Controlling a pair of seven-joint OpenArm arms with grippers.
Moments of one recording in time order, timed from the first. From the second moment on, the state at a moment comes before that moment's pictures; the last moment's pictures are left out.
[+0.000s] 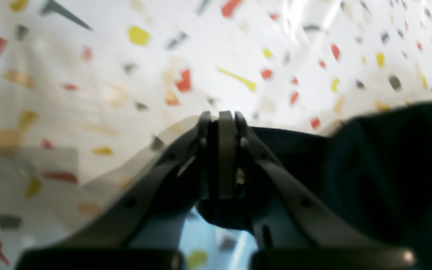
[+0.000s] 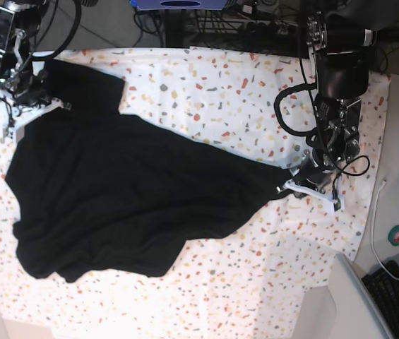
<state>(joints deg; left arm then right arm) -12.7 -11.0 -10.1 48.2 -25.0 -7.5 20.5 -14.1 3.0 22.9 82.2 14.7 8.8 -48.2</state>
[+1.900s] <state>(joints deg) -66.5 -10.3 5.2 47.6 -25.6 -0.2 35.7 63.4 30.7 1.0 63.3 16.0 9.4 -61.0</state>
